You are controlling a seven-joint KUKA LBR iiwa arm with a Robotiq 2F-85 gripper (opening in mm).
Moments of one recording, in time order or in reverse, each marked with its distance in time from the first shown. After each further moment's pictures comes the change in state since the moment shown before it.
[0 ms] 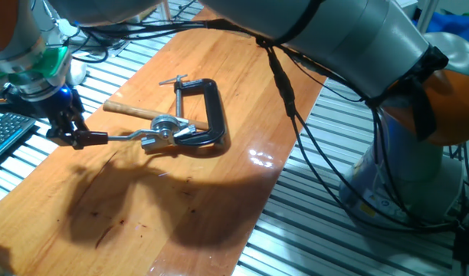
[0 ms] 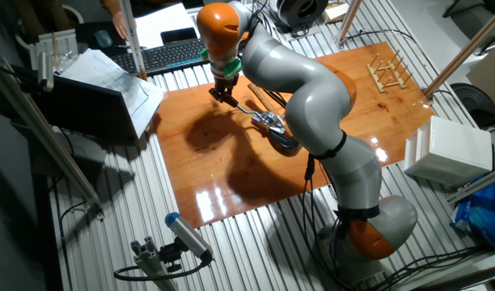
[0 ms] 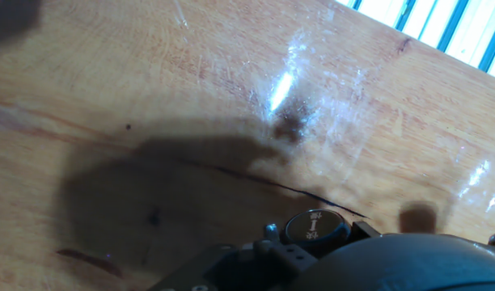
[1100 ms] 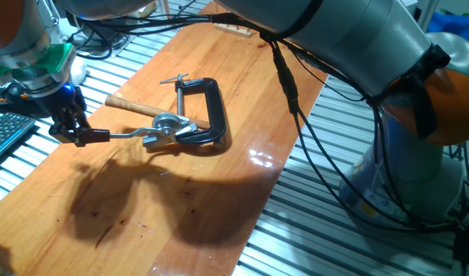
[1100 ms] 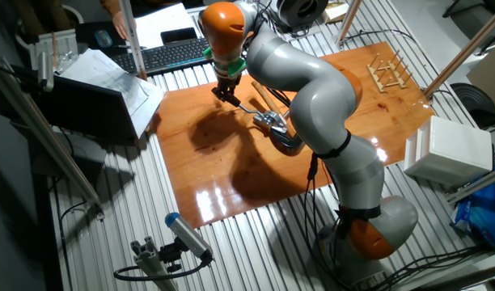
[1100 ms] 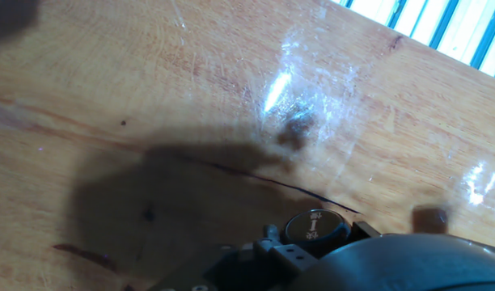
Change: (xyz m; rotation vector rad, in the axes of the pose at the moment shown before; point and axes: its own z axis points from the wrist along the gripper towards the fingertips) arm 0.003 -0.003 -0.003 -0.001 -0.009 -0.001
